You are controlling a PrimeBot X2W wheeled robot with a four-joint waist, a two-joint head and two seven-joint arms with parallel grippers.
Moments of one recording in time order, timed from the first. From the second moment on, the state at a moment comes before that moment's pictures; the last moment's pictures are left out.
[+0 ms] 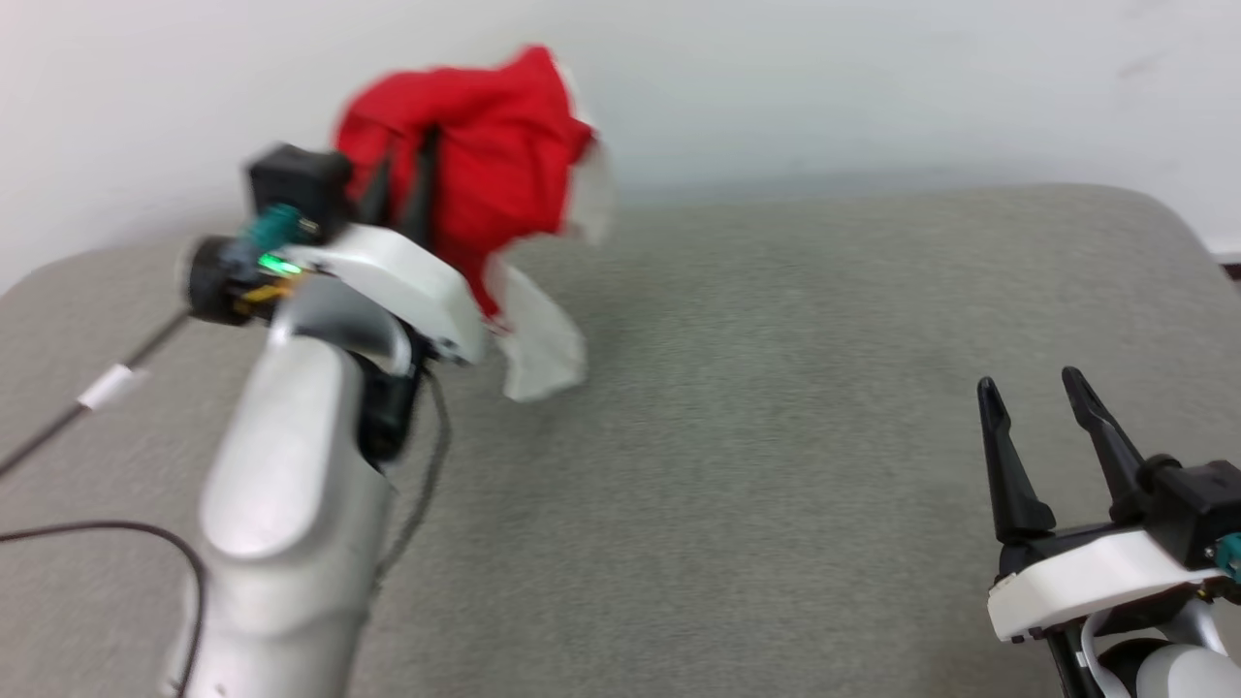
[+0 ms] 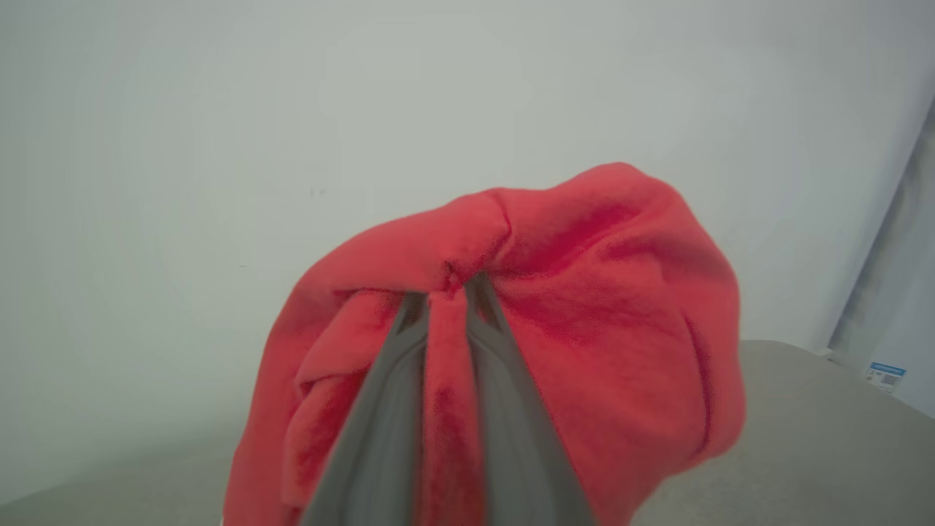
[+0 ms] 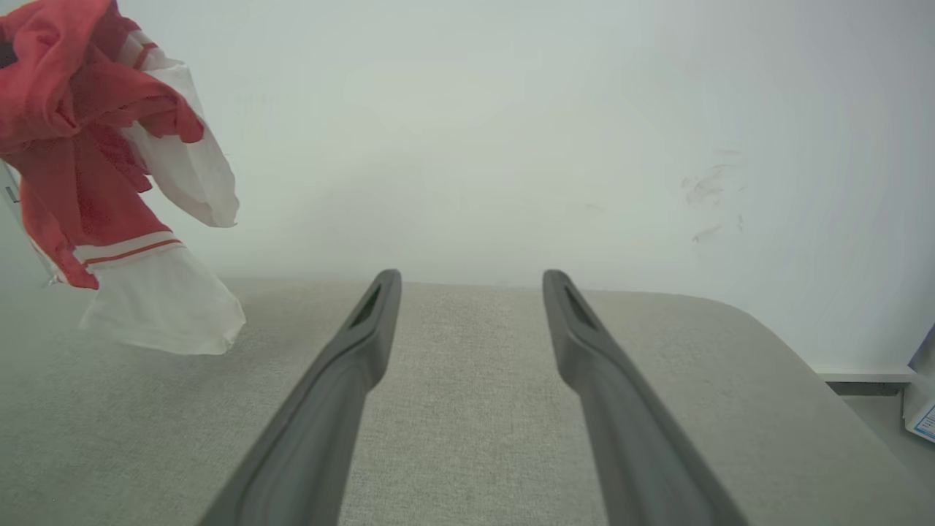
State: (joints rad) left arm -0.71 0.14 -0.15 0.45 -0.26 -0.07 -0.03; right arm -0.04 -0.05 -0.04 -0.11 0.09 0.13 -0.01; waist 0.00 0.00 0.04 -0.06
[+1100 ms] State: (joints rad) left arm -0.21 0.06 -0.43 0.21 -0.34 0.07 -0.12; right arm -0.03 -0.05 -0.06 -0.10 0.15 0.13 -0.02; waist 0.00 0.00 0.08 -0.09
